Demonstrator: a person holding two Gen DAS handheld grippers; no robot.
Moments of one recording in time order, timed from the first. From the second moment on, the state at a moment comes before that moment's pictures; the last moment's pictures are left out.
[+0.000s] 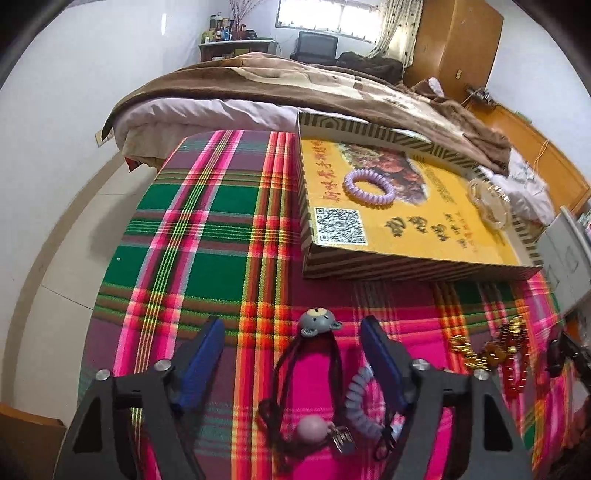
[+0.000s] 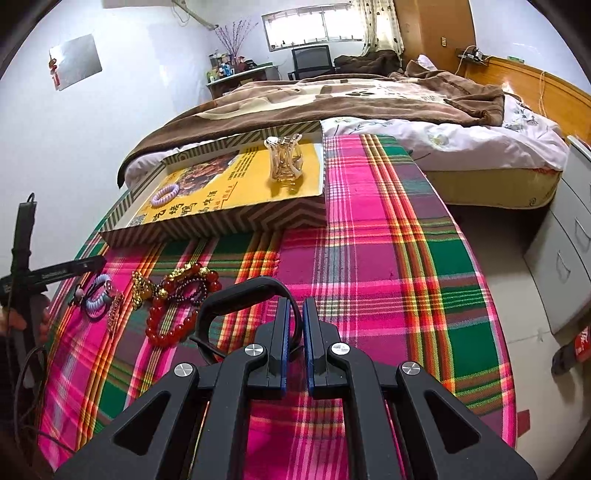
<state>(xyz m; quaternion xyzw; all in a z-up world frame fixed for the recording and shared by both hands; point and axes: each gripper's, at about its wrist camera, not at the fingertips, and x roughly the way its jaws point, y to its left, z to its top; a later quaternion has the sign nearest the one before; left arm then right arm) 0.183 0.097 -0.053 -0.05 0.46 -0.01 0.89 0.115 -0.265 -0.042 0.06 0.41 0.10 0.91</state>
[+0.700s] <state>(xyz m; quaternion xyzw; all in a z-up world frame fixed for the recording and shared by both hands) 0.178 0.090 -0.051 -0.02 0.45 -0.01 0.89 0.116 -0.260 -0.040 0.07 0.40 0.10 0.91</state>
